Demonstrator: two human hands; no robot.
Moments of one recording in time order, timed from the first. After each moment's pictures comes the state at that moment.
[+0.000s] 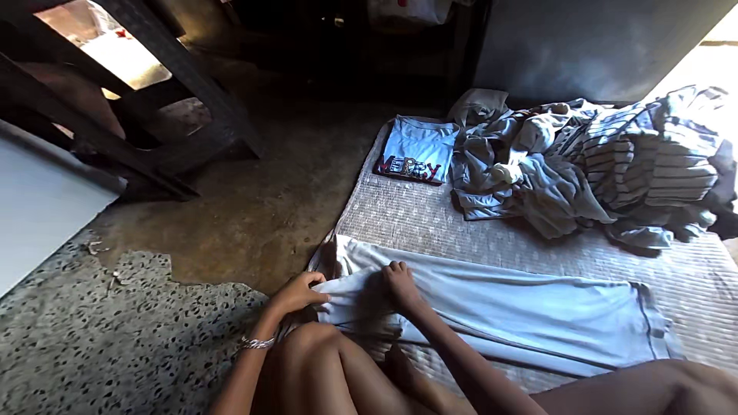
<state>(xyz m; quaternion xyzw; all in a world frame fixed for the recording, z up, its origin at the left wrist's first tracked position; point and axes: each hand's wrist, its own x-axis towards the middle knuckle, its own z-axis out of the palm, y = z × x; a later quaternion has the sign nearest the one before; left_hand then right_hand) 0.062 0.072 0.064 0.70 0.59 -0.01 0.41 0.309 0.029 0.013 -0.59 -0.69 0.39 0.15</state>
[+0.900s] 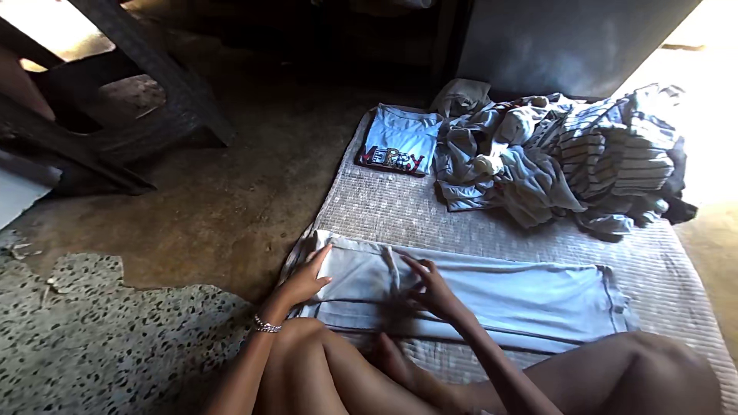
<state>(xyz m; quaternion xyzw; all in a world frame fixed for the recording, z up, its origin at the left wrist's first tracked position) 0.106 0.084 0.035 0.75 0.56 -0.01 0.36 0.398 -0.029 0.007 -0.62 -0.58 0.45 0.29</state>
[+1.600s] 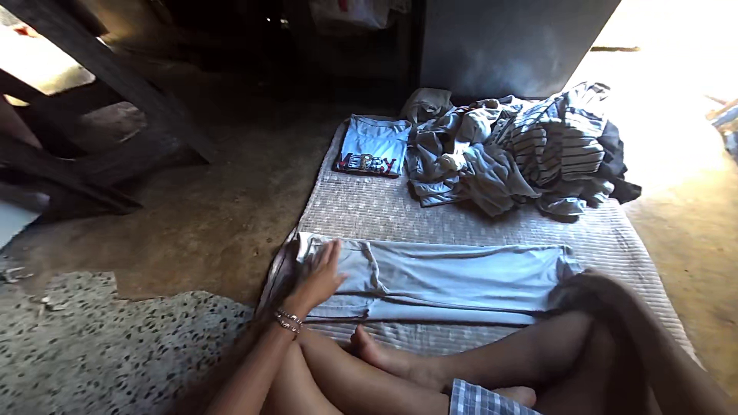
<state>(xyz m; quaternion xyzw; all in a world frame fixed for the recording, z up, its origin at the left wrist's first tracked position) 0.165 0.046 0.042 0.82 0.54 -0.12 0.16 0.712 -0.174 -0.007 -0.87 -0.18 0.42 0.19</state>
